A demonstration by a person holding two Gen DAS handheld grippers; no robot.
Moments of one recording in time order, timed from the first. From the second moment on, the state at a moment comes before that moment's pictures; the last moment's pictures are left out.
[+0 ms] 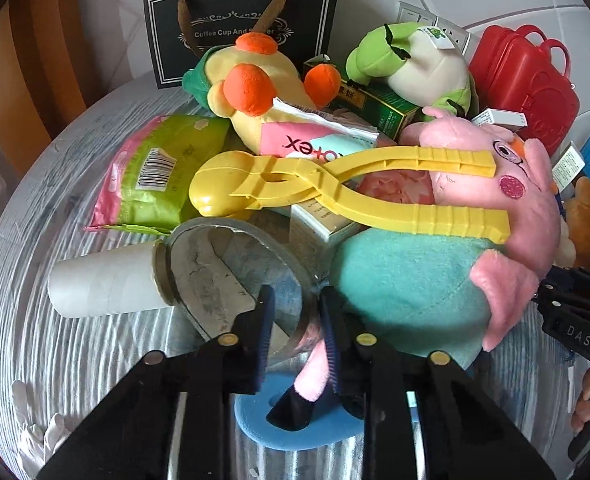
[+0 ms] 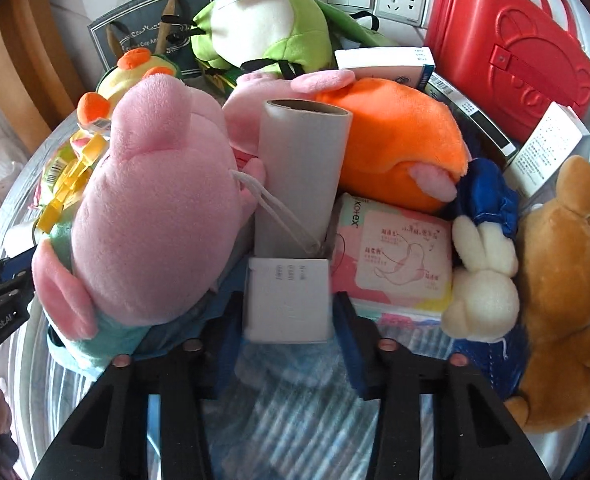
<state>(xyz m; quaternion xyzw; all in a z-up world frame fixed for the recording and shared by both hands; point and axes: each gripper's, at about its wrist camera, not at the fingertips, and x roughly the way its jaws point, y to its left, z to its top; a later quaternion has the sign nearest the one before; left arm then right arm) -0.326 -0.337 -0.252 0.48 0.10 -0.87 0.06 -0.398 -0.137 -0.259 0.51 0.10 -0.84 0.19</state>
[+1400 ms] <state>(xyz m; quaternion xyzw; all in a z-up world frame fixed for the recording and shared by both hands) -0.138 -0.146 -0.037 0.24 0.00 -0.96 0.12 -0.202 0.040 -0.022 0.22 0.06 -0.96 0.18</state>
